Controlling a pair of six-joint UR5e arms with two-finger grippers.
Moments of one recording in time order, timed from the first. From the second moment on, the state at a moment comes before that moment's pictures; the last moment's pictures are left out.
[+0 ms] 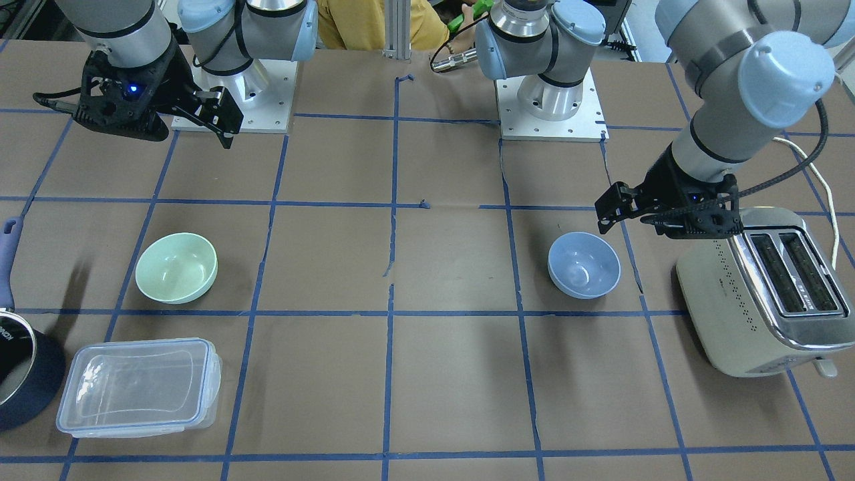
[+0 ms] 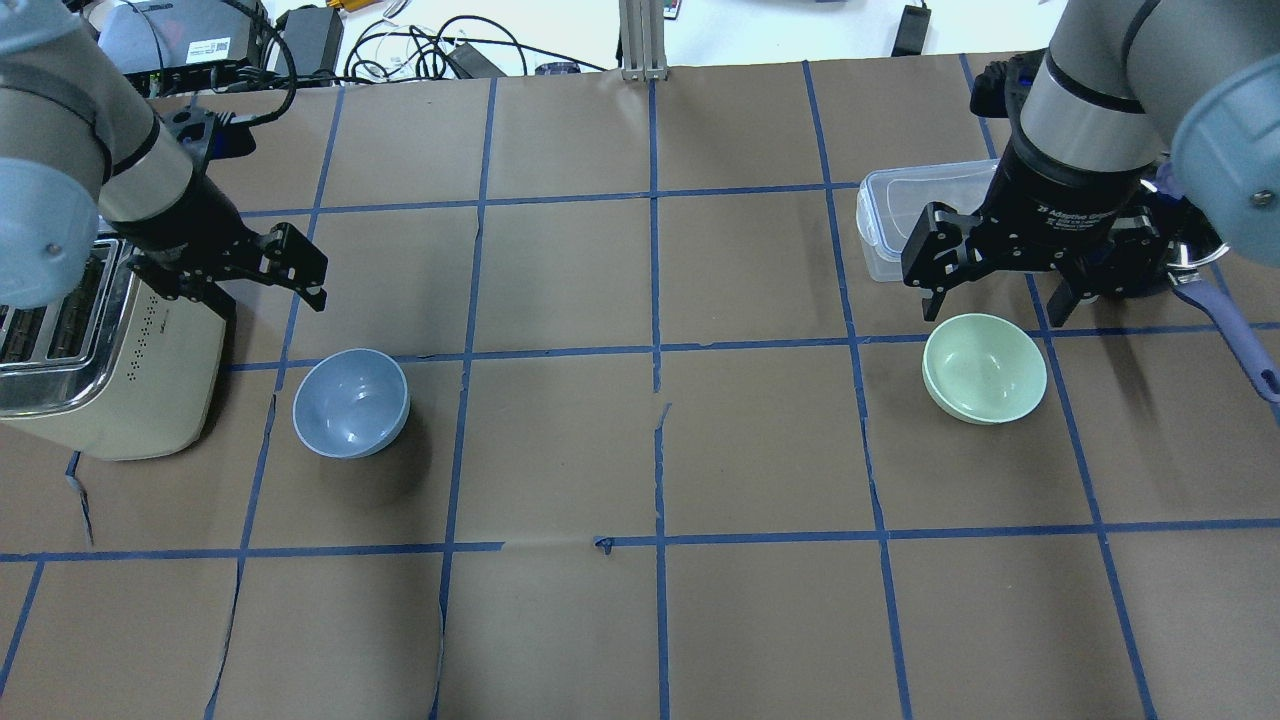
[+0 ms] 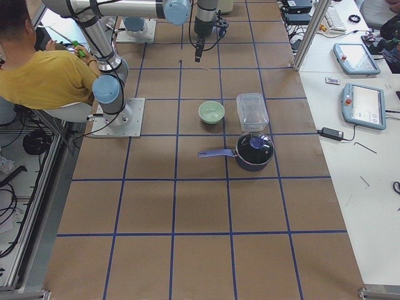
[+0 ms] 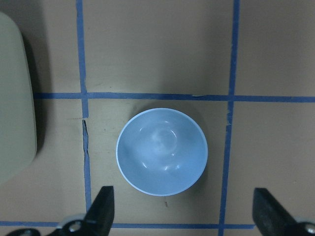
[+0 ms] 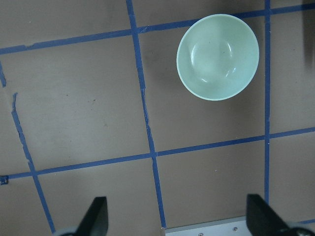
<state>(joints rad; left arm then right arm) -1.30 -1.62 -1.83 -1.36 1.58 0.23 1.54 -1.66 1.67 -1.45 -1.61 0.11</state>
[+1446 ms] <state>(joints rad) -1.21 -1.77 -2.06 -0.98 1.51 0.45 1.53 -1.65 1.78 -1.54 -1.63 0.11</state>
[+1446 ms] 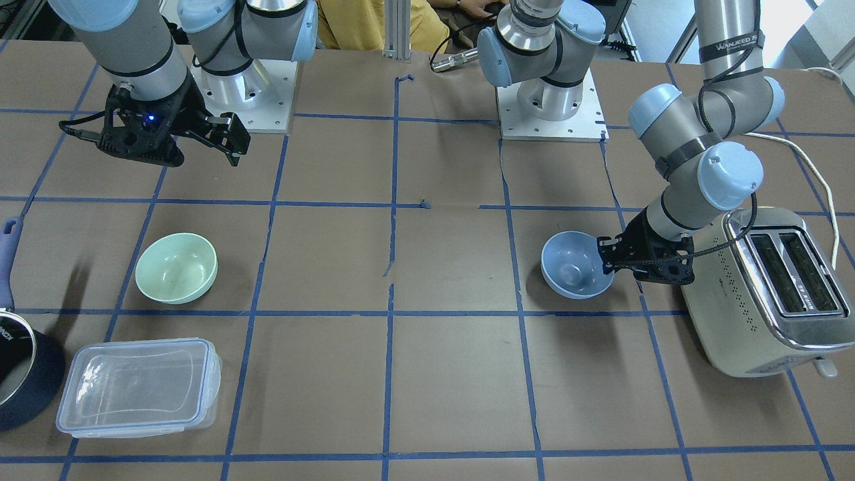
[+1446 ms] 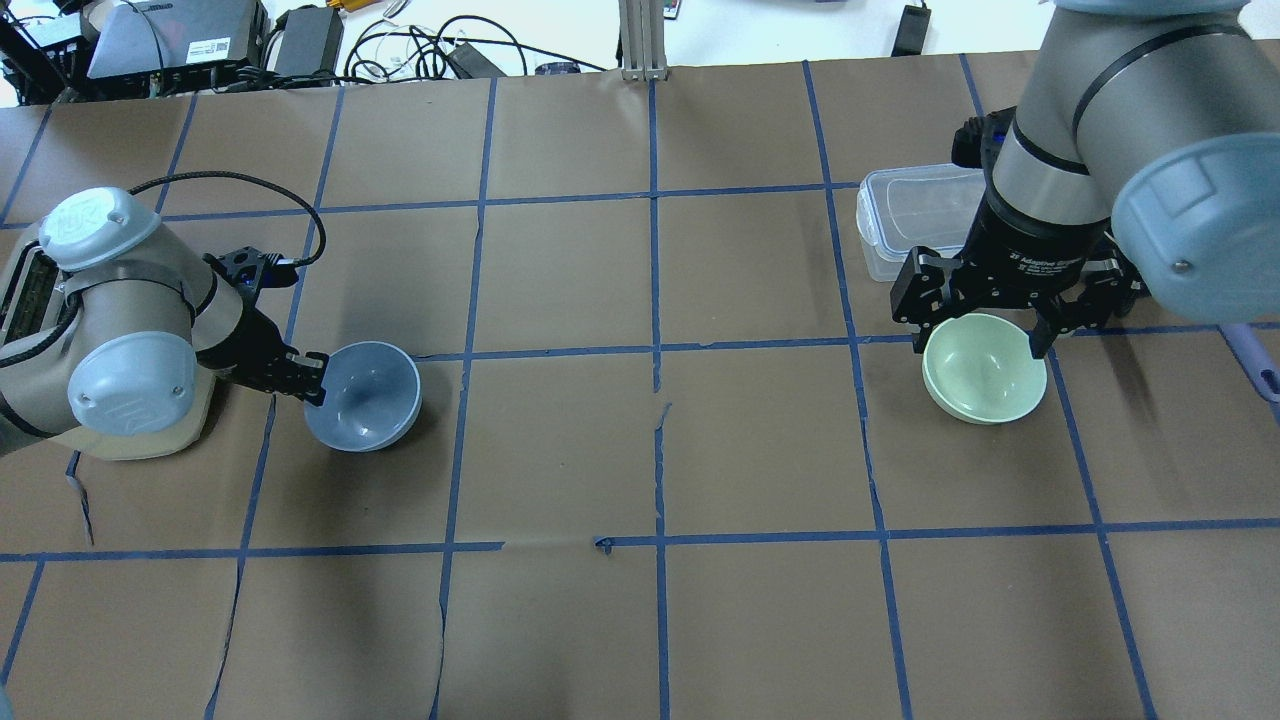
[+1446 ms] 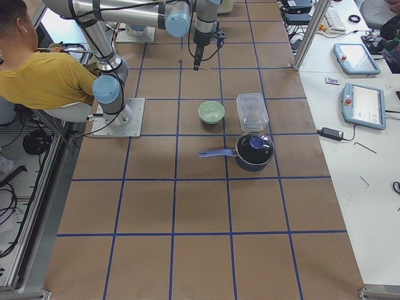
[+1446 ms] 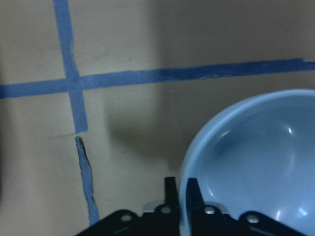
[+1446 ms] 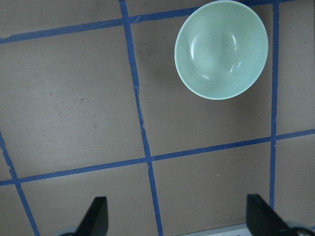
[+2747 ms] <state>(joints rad) -1.74 -1.86 -1.91 -0.93 1.40 -0.34 1.44 -1.48 1.95 -2.04 -1.61 0.10</state>
